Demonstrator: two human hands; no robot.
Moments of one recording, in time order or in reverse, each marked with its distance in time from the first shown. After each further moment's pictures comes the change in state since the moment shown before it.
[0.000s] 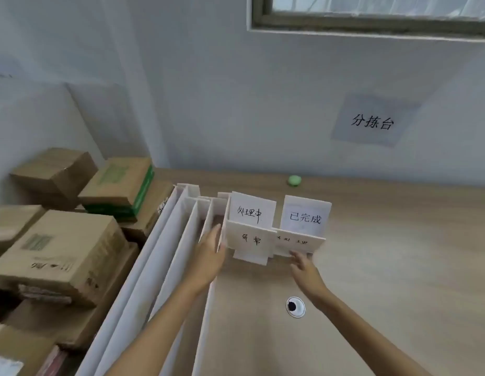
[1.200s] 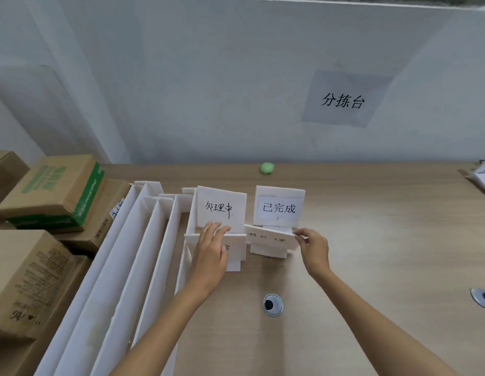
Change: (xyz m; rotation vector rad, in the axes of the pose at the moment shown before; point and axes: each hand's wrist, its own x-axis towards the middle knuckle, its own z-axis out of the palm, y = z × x) left_hand 0.032 -0.003 0.088 0.256 0.023 0.302; right_hand 0.085 0.057 -0.058 -0.147 0.442 -0.098
